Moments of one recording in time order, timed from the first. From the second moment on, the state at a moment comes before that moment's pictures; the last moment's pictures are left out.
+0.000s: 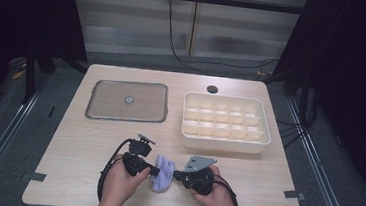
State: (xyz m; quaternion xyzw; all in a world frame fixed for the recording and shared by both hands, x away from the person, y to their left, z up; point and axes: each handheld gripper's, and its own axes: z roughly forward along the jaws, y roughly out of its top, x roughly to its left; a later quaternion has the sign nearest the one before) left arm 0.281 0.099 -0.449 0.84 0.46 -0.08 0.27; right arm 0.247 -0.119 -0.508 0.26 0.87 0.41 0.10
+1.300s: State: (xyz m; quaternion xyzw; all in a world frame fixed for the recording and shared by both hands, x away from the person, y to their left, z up) left arm 0.275 0.070 -0.462 0.86 0.42 -0.06 0.27; right arm 0.248 -0.121 -0.508 0.27 0.87 0.41 0.09
